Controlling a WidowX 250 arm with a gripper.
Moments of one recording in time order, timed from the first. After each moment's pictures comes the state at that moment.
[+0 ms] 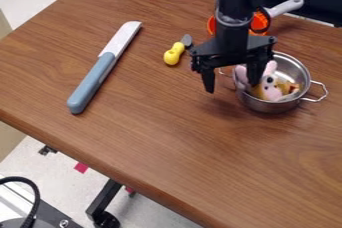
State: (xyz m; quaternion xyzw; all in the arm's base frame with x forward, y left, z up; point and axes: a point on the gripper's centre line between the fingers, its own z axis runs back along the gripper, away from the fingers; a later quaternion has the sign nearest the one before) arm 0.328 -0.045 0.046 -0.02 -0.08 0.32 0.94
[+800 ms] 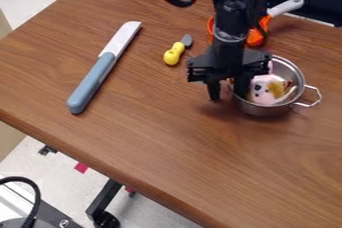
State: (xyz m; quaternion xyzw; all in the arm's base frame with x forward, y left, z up) arm 0.320 -0.043 0.030 -0.01 -0.08 0.29 0.95
